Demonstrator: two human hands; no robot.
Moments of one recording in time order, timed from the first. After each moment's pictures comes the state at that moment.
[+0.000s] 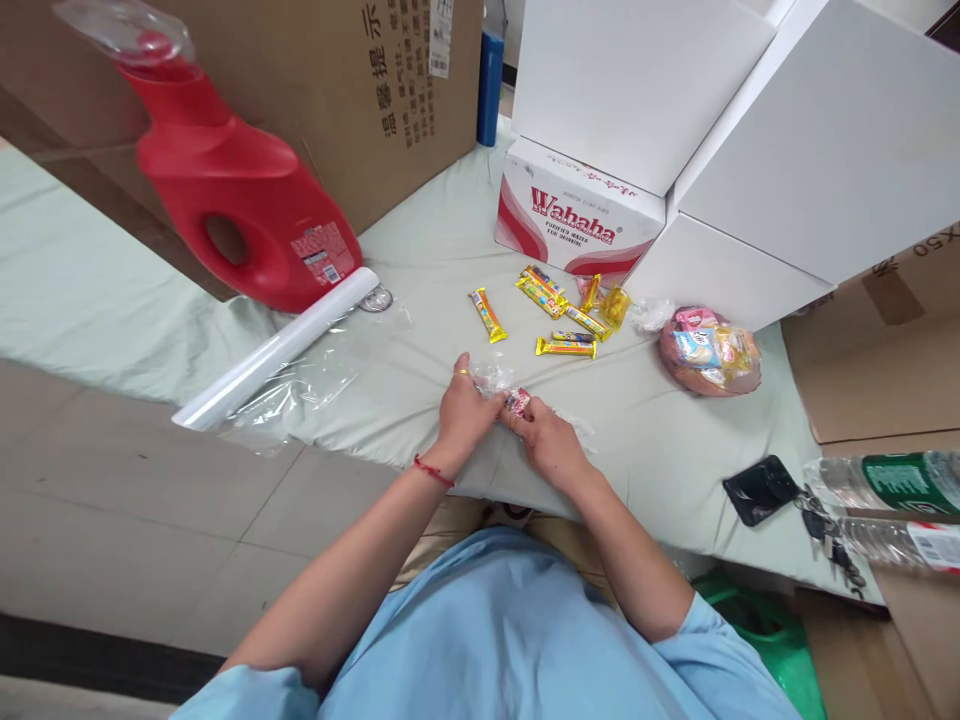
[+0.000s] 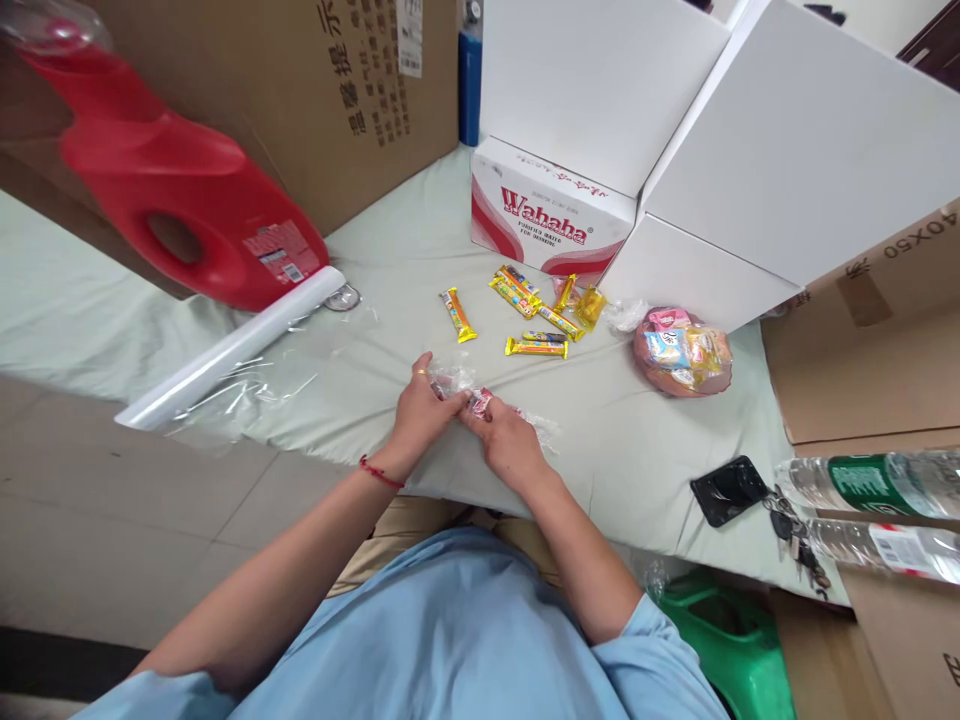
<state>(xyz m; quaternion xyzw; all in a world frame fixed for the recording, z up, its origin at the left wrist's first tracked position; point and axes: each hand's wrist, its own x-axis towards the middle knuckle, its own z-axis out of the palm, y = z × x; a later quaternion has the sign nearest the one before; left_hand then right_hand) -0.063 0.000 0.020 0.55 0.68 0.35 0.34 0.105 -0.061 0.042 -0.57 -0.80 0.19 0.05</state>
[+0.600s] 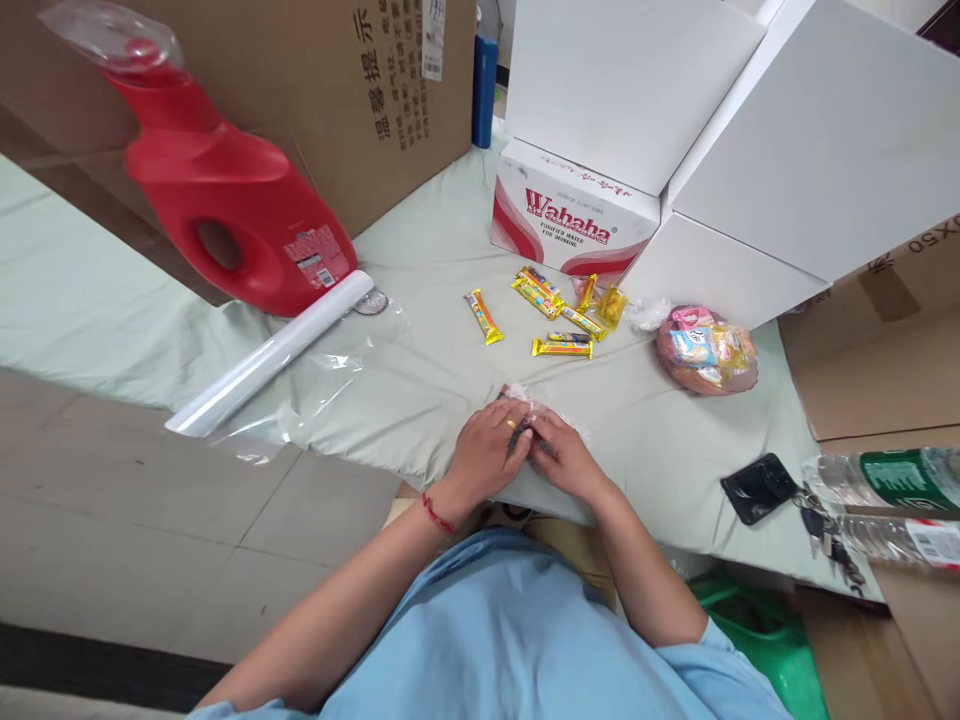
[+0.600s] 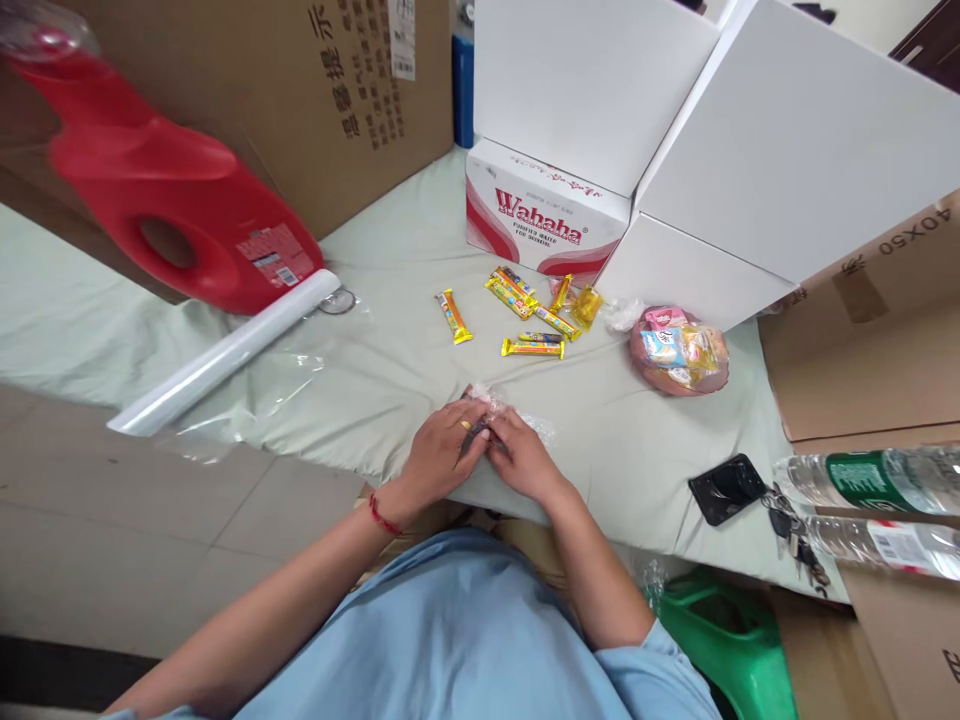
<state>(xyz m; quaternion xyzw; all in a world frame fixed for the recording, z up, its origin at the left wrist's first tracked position) -0.049 -0.057 0.011 0.82 0.43 0.34 0.18 0.136 -0.075 0.019 -0.47 -0.75 0.32 0.34</state>
